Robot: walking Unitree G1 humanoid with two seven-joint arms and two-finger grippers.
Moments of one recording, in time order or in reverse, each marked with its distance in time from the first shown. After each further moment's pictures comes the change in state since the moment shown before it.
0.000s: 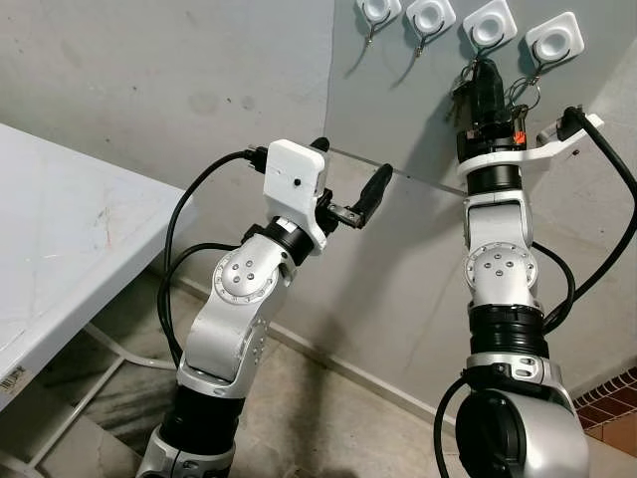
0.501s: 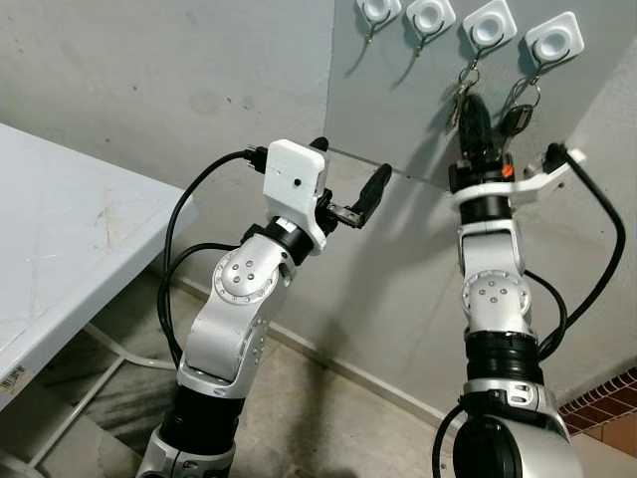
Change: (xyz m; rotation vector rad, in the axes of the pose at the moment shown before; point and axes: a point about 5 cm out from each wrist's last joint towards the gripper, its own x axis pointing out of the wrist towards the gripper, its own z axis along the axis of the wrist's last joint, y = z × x) left arm 0.000 0.000 0.000 0.006 0.001 0.007; right arm -0.037 -0.027 -0.014 -0.021 0.074 -0.135
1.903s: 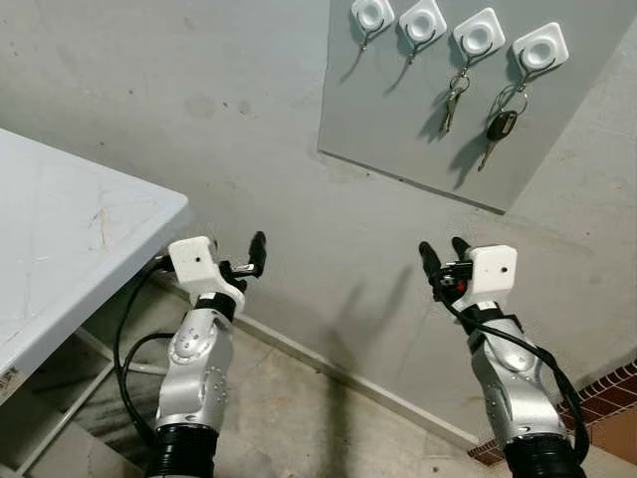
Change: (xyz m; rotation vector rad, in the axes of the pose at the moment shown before) left arm -0.083 0.079 -0.112 -0.246 0.176 0.586; right arm -0.095 -0.069 -0.013 -1.016 0.440 -0.090
